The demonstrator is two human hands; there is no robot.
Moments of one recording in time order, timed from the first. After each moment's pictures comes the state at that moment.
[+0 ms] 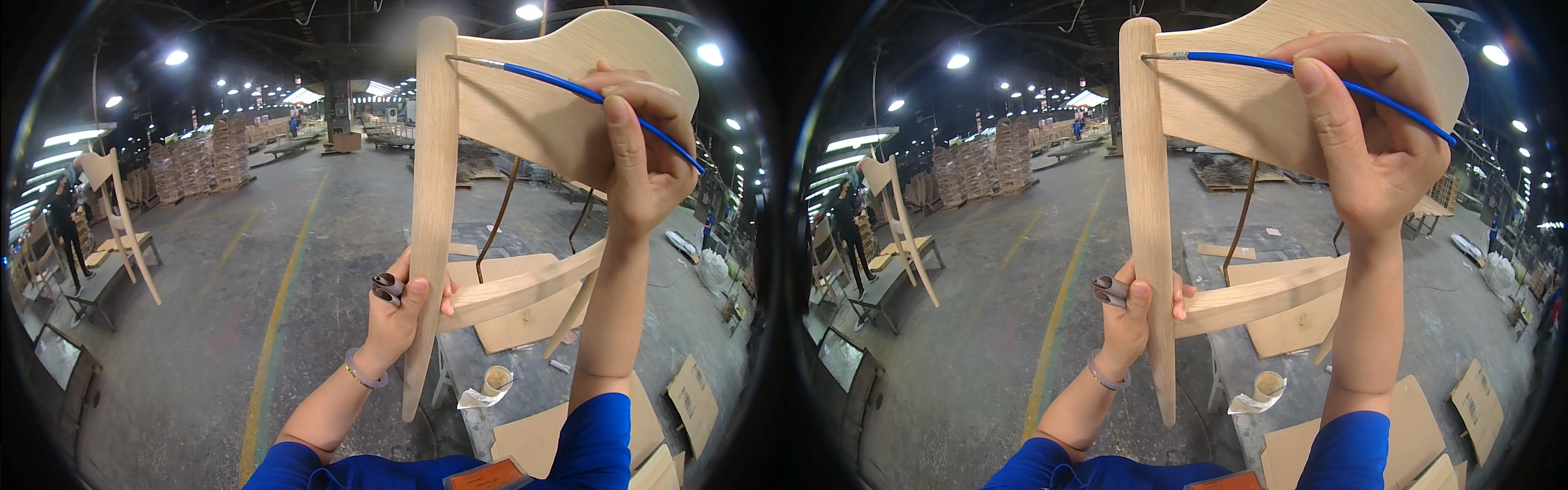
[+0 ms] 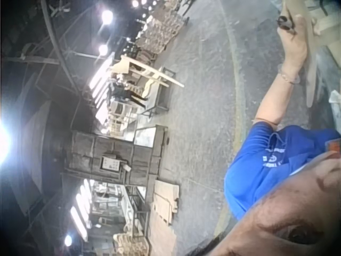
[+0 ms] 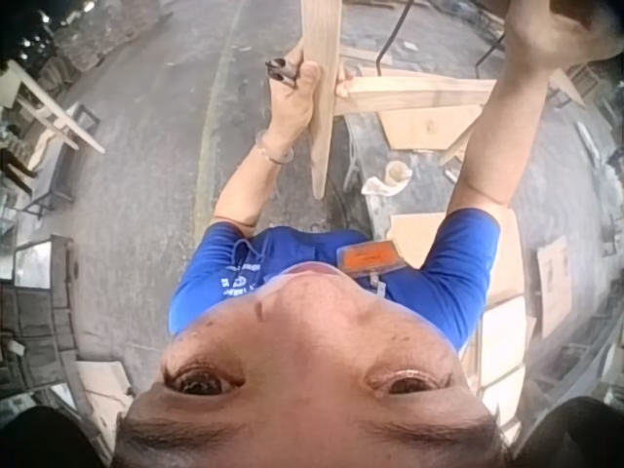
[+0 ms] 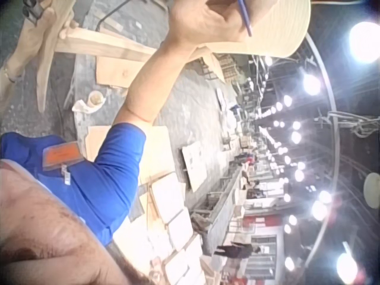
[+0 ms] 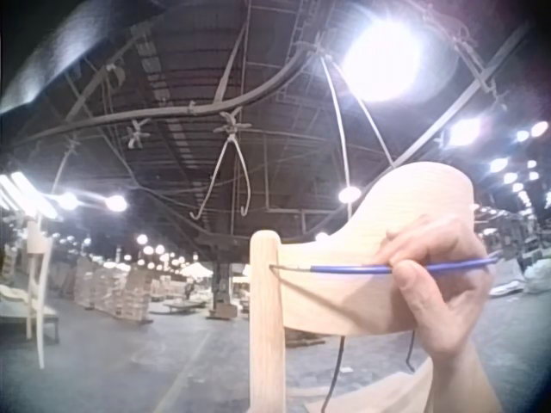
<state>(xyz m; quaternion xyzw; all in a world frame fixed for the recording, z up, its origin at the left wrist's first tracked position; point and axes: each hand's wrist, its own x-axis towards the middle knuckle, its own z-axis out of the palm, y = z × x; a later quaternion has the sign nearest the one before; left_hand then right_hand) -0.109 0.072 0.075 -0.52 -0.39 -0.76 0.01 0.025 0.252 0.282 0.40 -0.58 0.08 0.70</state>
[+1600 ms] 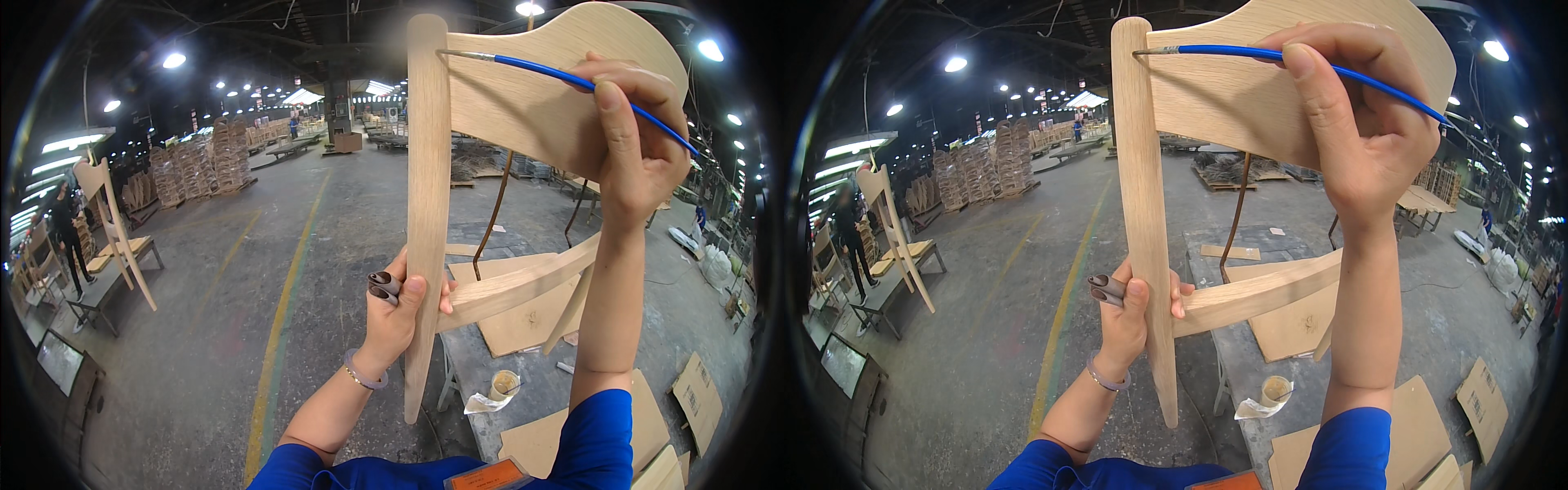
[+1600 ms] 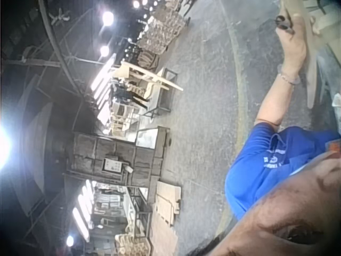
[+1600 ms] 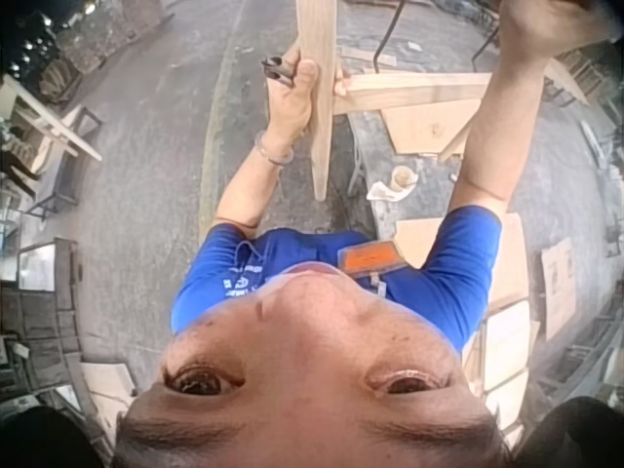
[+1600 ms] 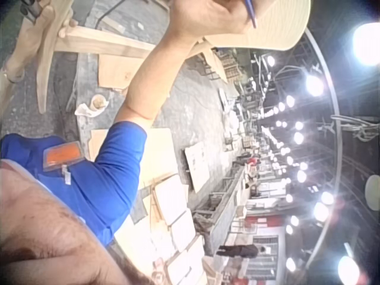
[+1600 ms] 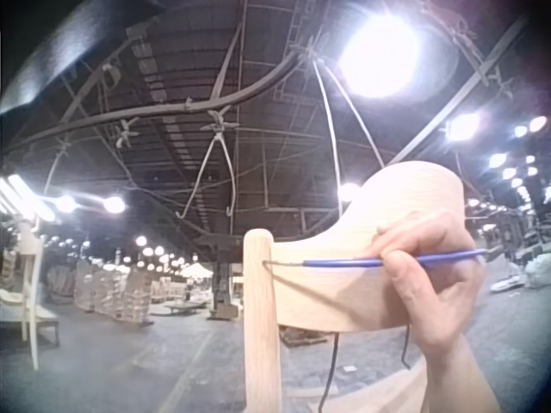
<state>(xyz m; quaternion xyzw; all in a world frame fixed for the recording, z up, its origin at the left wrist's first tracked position) -0.128 0.096 0.066 -0.51 -0.39 -0.76 0.02 -0.007 0.285 0.276 0.44 -0.55 0.10 0.70</state>
